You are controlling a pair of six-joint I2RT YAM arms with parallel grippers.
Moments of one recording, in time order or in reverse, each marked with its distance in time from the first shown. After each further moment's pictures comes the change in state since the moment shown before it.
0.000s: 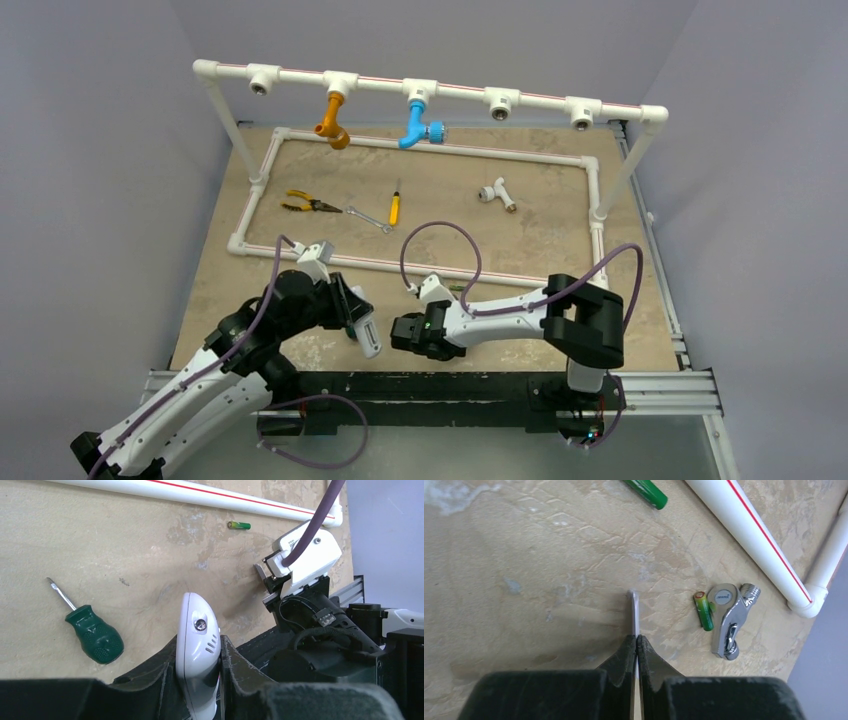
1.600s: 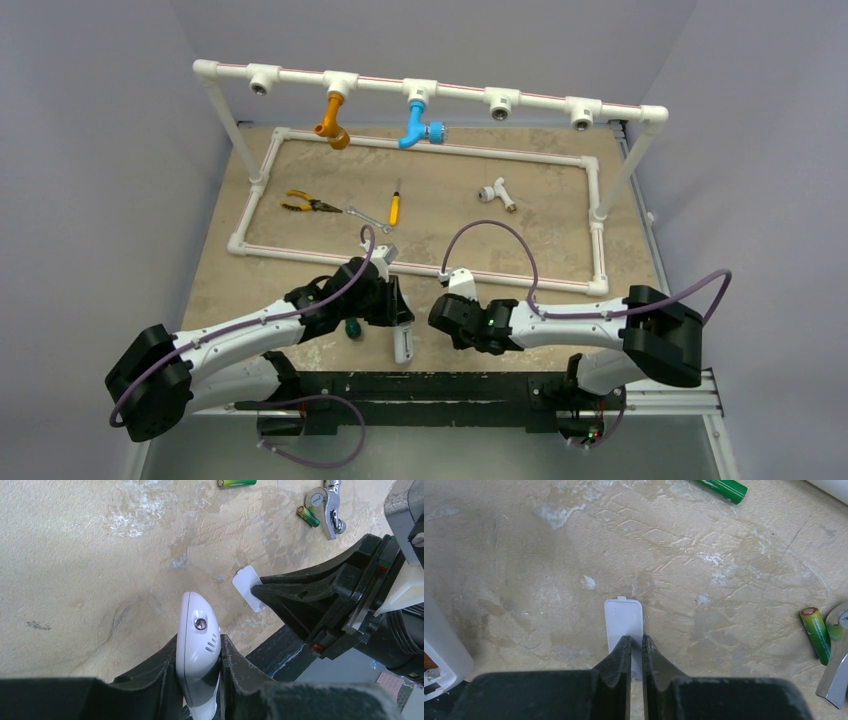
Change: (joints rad) left arm -0.132 0.576 -0.033 0.448 0.091 0.026; right arm -0.100 -0.349 -0.367 0.554 -0.334 -0.026
